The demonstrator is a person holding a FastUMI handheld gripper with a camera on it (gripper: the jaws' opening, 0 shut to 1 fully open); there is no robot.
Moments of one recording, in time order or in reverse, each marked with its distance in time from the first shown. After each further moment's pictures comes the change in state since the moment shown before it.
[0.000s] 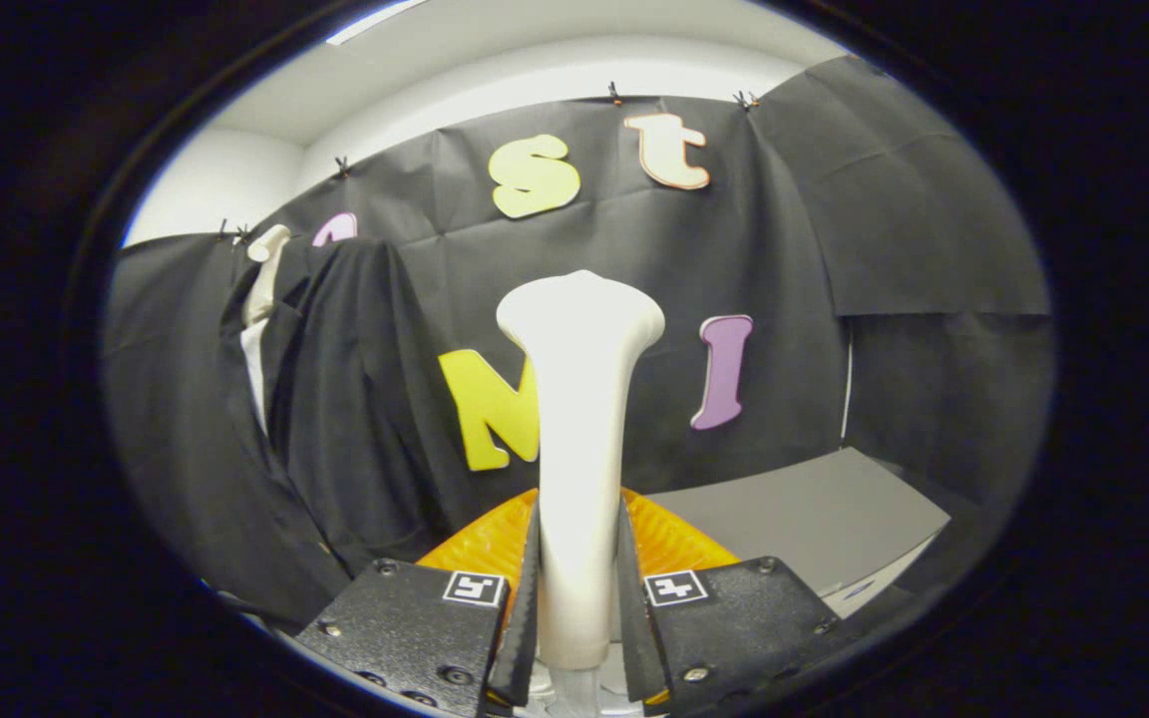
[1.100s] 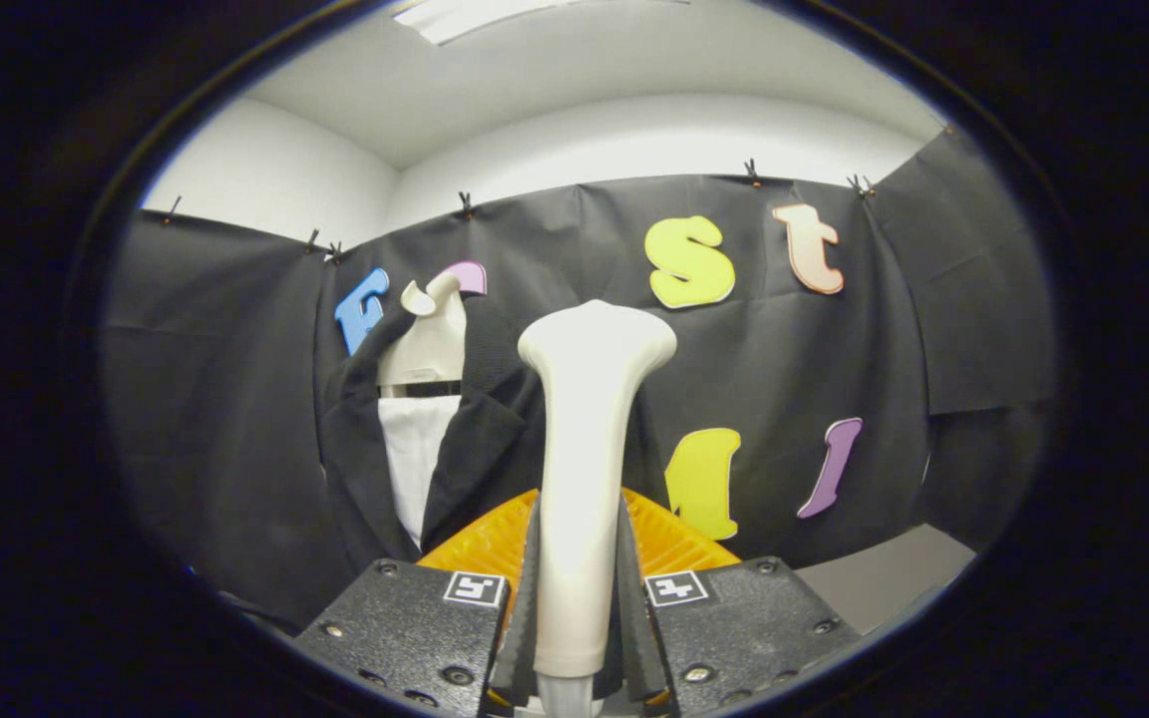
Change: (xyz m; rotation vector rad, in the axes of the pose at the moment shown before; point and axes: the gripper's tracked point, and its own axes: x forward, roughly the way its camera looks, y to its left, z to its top) arm 0.004 0.210 0.068 -0.137 -0.206 0.148
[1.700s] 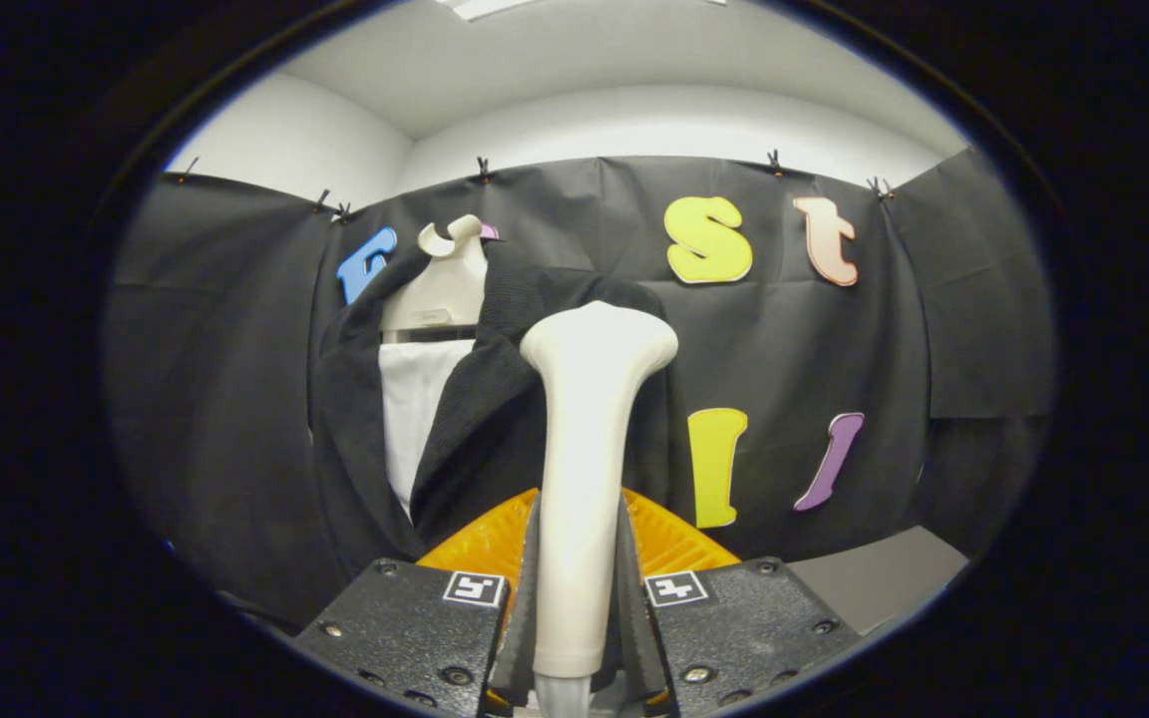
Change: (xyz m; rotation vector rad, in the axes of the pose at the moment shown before) arm 0.009 0.010 -0.049 -0.053 0.070 -0.014
